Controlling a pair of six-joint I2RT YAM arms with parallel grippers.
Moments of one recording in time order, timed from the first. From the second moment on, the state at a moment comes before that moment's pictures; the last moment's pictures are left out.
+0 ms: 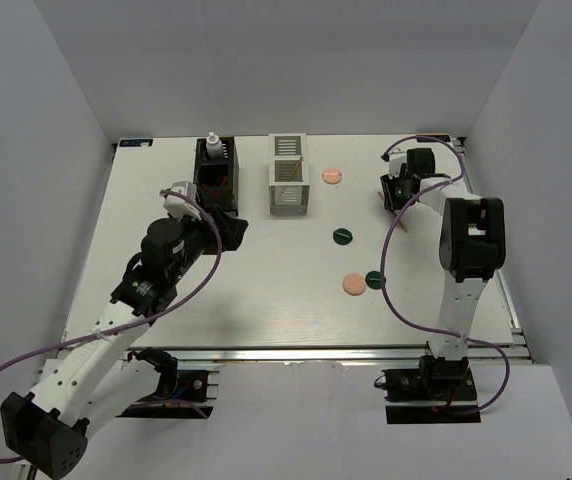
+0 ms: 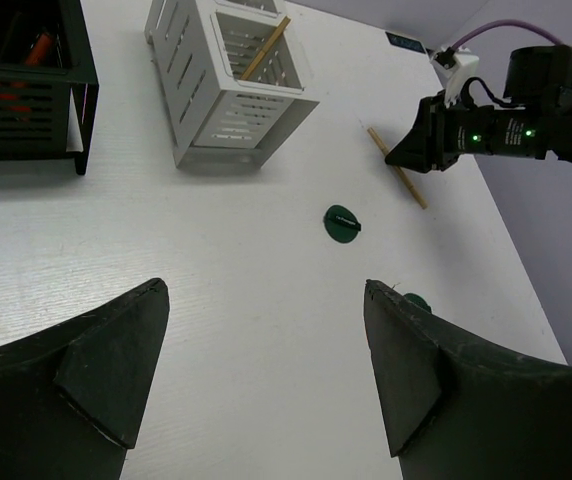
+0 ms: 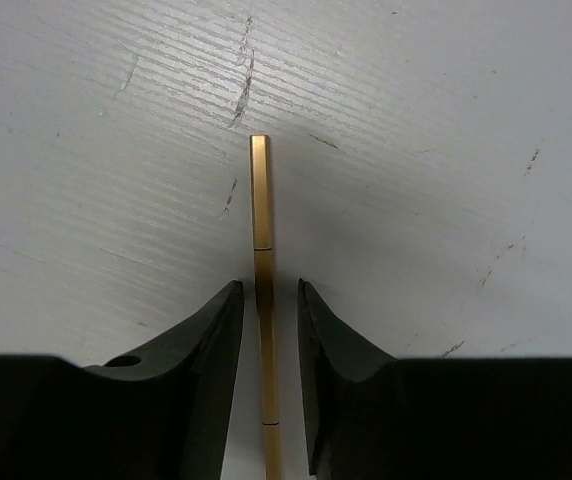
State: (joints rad) left arm -0.49 0.83 0.72 -0.09 -0.05 -0.51; right arm 0.05 2.10 1.47 -0.29 -0.21 -0.32
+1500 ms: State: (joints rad) left arm -0.49 0.79 0.72 -0.11 -0.05 -0.56; right arm 0.45 2.29 2.00 0.52 -0.67 0.18
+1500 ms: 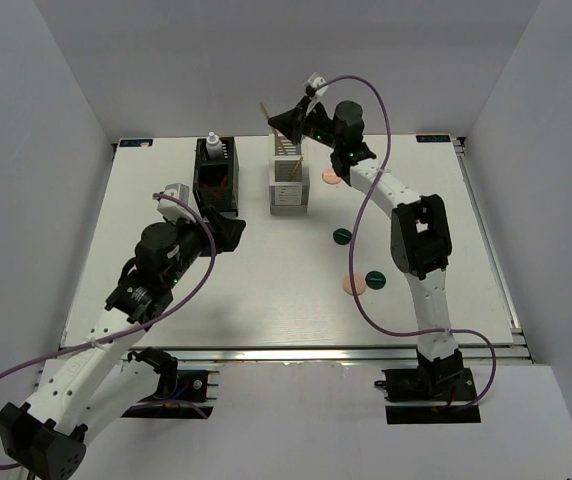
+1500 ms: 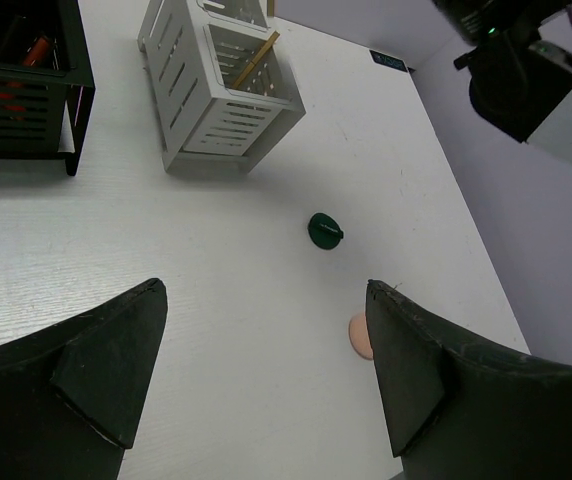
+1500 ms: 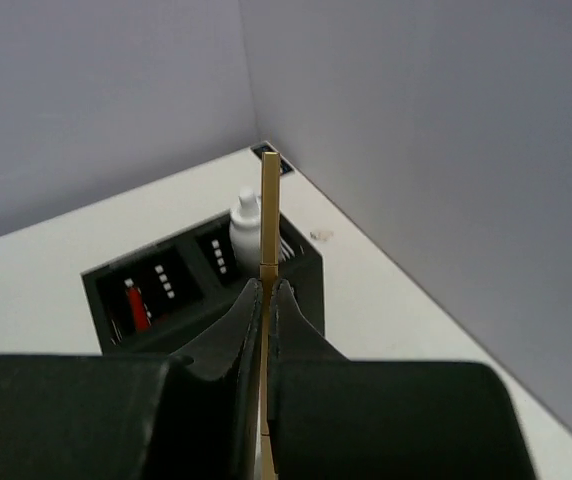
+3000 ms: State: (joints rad) left arm -0.67 1.56 1.01 0.16 0.20 -0.68; right arm -0.04 1.37 1.08 -0.09 -0.75 -0.14
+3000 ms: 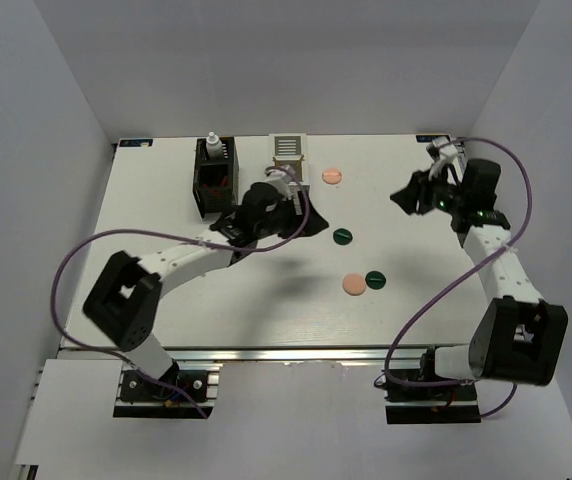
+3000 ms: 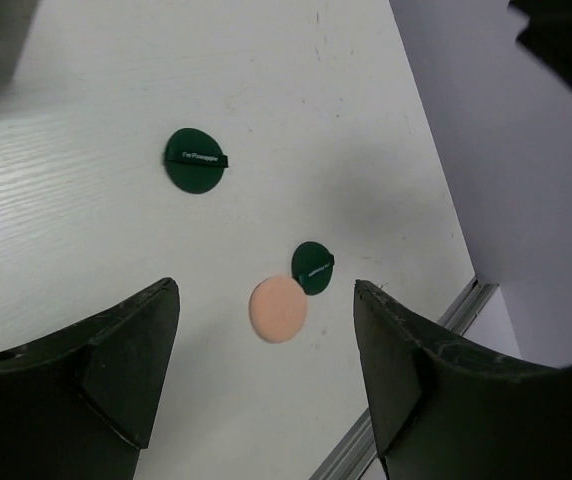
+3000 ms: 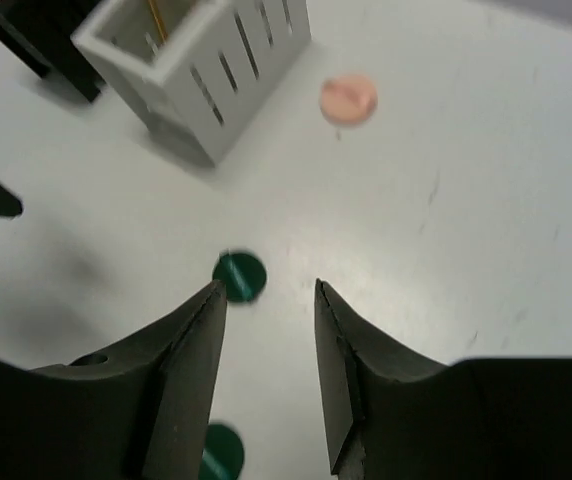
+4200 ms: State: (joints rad) left arm -0.83 2.38 1.94 -0.48 -0.18 -0.73; right arm -0.18 1.09 0.76 -0.19 -0.78 -0.04
